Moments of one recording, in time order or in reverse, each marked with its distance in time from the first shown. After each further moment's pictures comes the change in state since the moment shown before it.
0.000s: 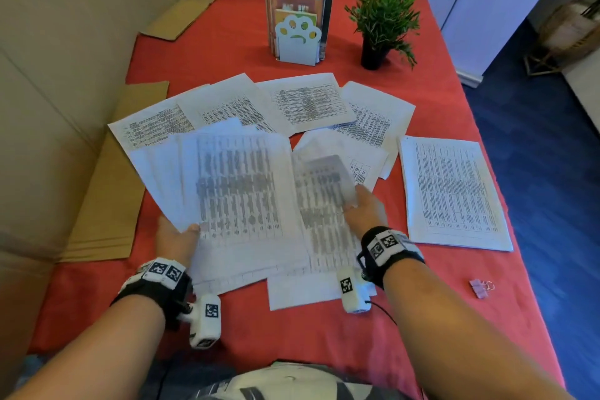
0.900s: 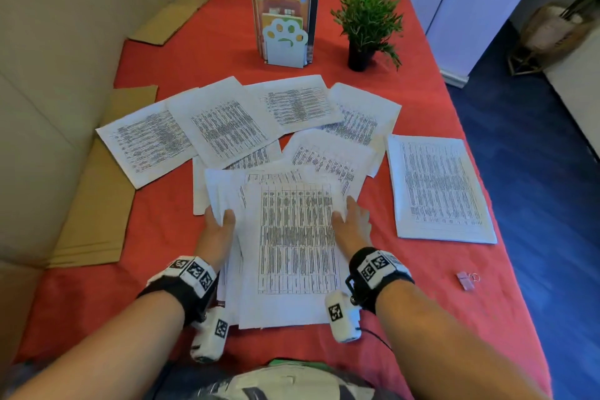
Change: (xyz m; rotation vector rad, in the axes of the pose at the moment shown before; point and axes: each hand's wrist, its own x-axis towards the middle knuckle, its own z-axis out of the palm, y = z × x) left_hand -0.055 0.034 0.048 0.072 -0.395 0.038; right_hand -0.022 0.020 0.020 0.073 -0.010 0.107
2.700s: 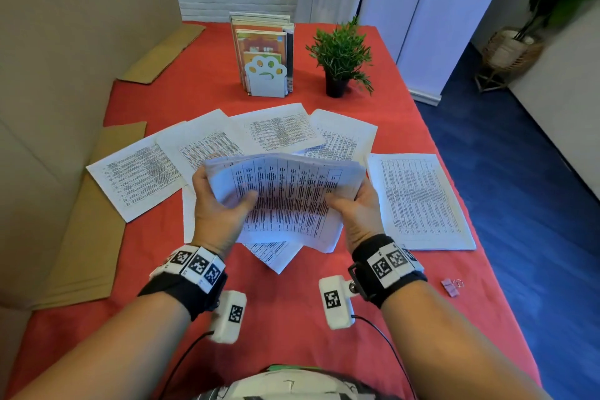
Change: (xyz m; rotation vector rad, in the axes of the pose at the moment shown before) left_hand -0.019 0.094 0.007 -0.346 0.142 0.681; right_hand -0.040 -0.073 -0.069 0.963 -0.005 -0.342
